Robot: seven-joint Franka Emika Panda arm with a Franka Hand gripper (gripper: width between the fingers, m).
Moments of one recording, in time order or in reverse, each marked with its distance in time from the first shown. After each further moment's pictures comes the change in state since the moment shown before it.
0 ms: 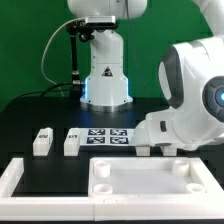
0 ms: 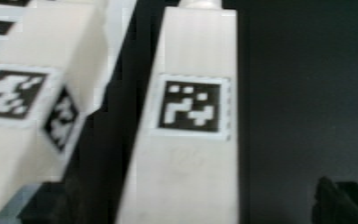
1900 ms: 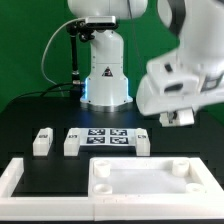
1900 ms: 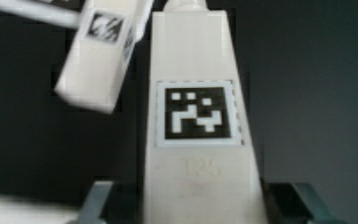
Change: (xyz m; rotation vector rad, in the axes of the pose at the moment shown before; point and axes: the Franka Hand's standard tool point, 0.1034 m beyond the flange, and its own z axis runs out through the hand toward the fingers) arm -0.039 0.015 -0.130 0.002 0.367 -0.184
